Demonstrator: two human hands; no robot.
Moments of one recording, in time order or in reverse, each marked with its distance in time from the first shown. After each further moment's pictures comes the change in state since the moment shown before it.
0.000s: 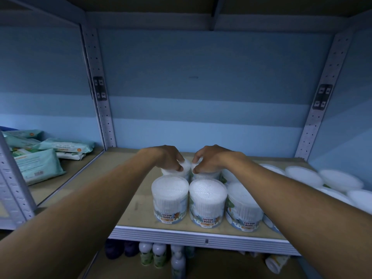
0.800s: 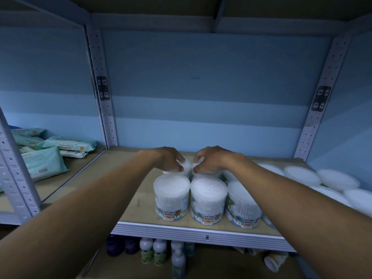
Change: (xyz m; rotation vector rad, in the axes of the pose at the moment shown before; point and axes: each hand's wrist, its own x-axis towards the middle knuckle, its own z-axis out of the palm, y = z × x) left_hand -0.010 -0.008 0.007 -0.051 0.028 0.014; right_hand -0.011 -0.004 0.001 0.017 0.006 0.011
